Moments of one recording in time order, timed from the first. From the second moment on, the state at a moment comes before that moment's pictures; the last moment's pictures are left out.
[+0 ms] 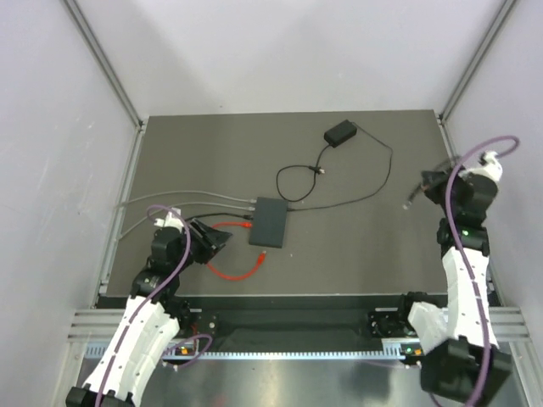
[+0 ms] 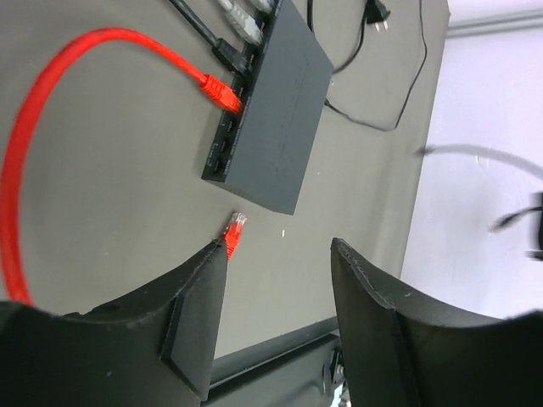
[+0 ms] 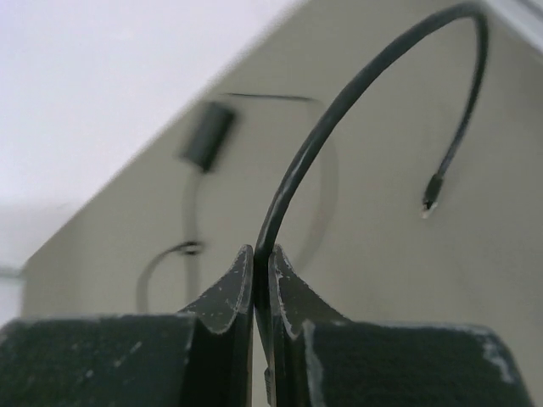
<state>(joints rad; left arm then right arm) -0.21 0.45 0.31 -0.34 0.26 -1.04 -0.22 0.83 0.74 -0.13 -0.16 0.60</state>
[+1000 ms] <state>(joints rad) -0.21 0.80 0.36 -0.10 0.45 -0.98 -0.73 1.05 0.50 -0.39 -0.20 0.46</state>
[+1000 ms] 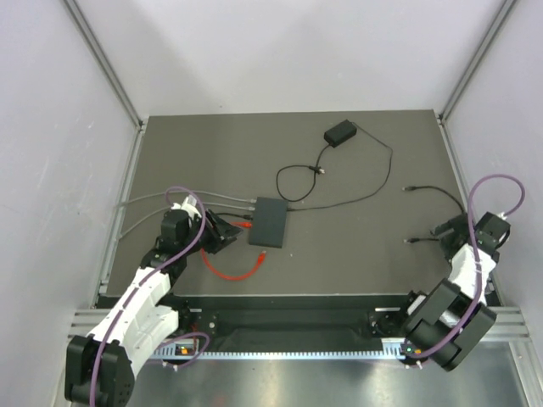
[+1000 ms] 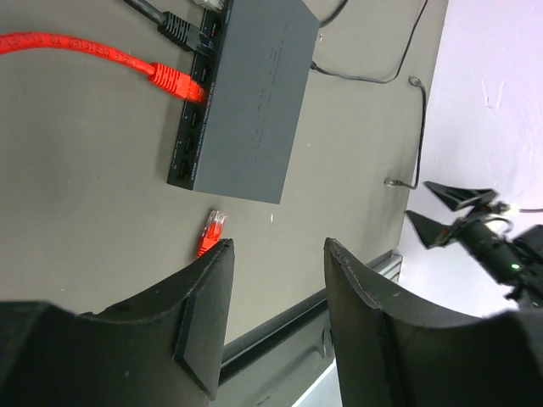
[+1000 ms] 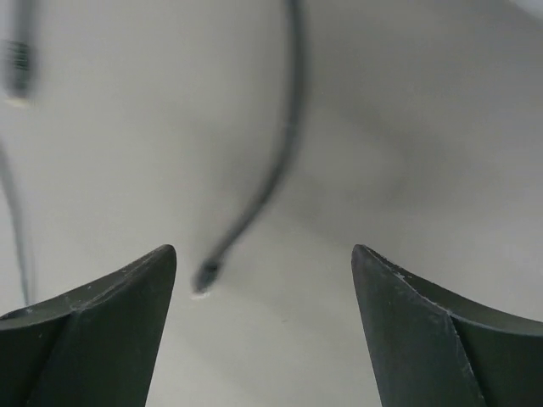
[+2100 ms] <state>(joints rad) -0.22 1.09 0.35 -0.02 0.34 -1.24 0.71 1.78 1.15 -0.18 -0.05 0.55</state>
